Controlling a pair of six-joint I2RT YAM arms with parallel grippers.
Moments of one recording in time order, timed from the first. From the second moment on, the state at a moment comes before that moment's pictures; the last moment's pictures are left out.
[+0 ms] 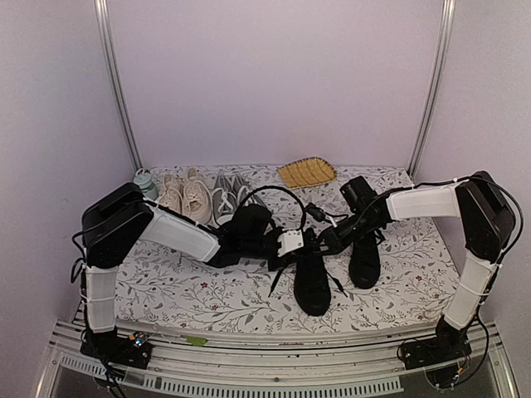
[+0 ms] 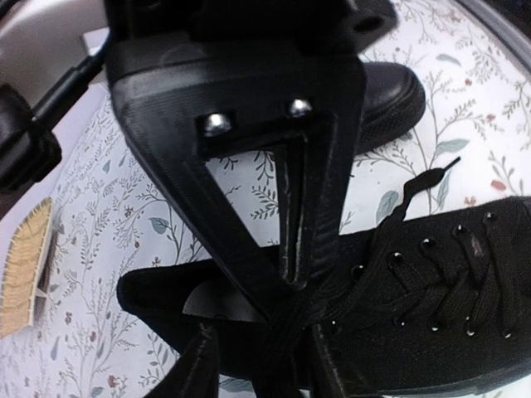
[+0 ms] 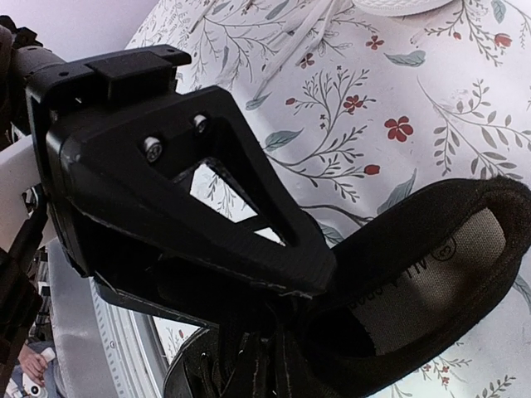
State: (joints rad) left arm -0.94 2.07 1.15 0.45 0.27 0.63; right arm 0.55 1.82 1.11 -0.37 -0.78 -0.06
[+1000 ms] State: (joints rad) left arm -0.94 2.07 1.14 0.48 0.28 0.52; right arm 0.55 1.87 1.14 -0.38 -0.79 -0.09
